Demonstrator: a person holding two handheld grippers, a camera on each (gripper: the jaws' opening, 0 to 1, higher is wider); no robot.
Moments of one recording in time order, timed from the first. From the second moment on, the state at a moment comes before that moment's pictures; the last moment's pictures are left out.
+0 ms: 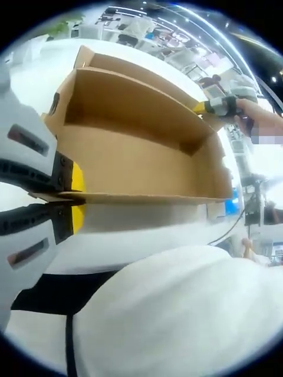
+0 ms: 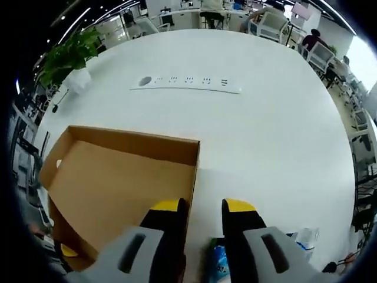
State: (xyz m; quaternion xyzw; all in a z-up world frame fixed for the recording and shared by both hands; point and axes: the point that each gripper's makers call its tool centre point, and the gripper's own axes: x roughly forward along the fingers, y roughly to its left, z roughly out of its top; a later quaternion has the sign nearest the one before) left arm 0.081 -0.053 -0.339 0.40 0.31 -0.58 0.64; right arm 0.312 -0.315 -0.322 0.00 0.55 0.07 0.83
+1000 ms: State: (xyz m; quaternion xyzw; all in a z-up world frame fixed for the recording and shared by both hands) left arm 0.080 -0.053 -0.339 0.40 0.30 -0.58 0.64; right arm 0.318 -0.310 -0.328 0.11 0.55 0.05 0.83
